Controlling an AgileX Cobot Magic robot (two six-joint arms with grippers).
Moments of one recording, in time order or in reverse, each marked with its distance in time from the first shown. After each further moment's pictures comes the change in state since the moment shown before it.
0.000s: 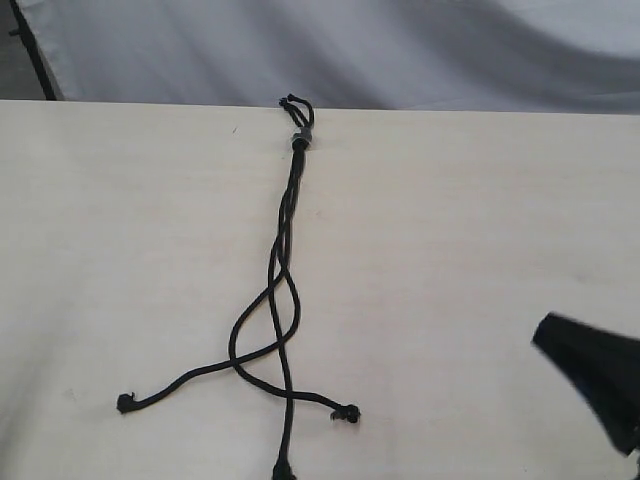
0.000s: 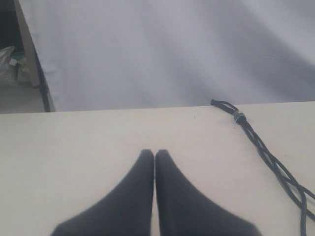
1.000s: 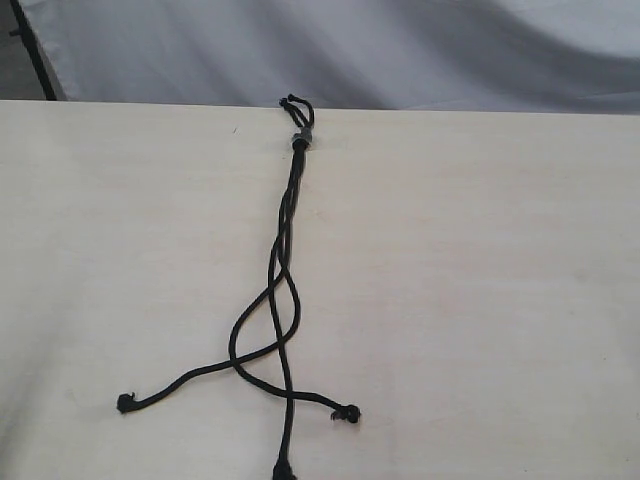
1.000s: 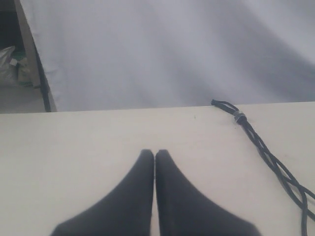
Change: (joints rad) left arm 0.000 0.000 0.000 0.000 0.000 0.000; right arm -0.701 -0.267 0.000 0.008 0.297 0.055
